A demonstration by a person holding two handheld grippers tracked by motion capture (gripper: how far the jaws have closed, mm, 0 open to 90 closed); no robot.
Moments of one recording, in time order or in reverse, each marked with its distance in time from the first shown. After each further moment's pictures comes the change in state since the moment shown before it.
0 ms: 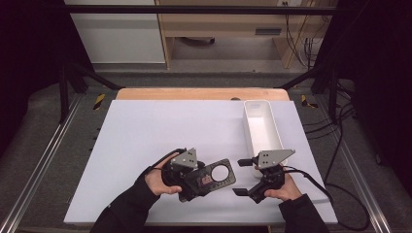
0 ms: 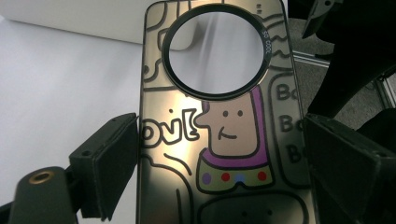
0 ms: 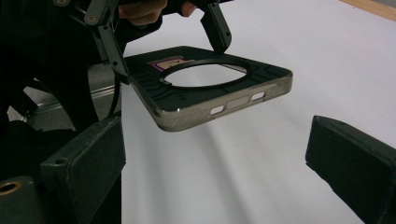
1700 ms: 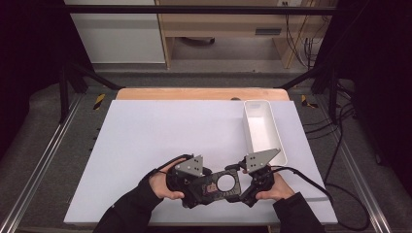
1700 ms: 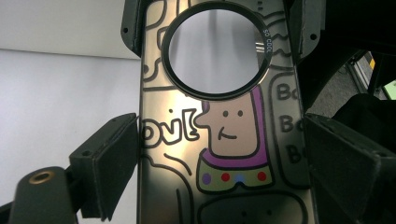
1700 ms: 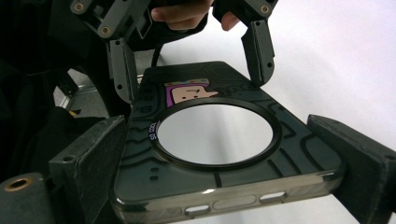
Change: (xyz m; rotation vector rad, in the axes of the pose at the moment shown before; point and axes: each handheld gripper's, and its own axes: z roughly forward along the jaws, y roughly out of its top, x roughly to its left) left arm -0.011 0.004 0.011 -0.001 -0.099 0.092; right arm 0.006 0.010 0.025 0.037 0.165 -0.055
